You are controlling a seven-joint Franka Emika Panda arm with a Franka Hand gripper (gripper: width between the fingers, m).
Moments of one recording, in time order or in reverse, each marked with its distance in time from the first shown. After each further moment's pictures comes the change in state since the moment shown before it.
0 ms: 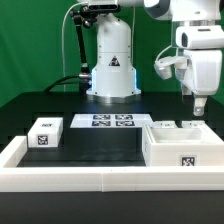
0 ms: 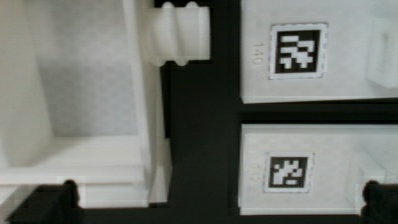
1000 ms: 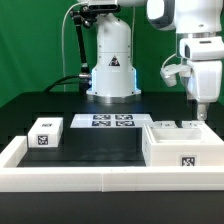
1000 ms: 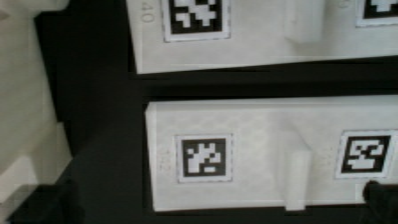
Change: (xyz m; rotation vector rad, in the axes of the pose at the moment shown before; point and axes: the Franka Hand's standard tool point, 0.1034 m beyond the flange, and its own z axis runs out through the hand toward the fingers) arm 0.021 -0.048 0.029 0.030 0.028 0.028
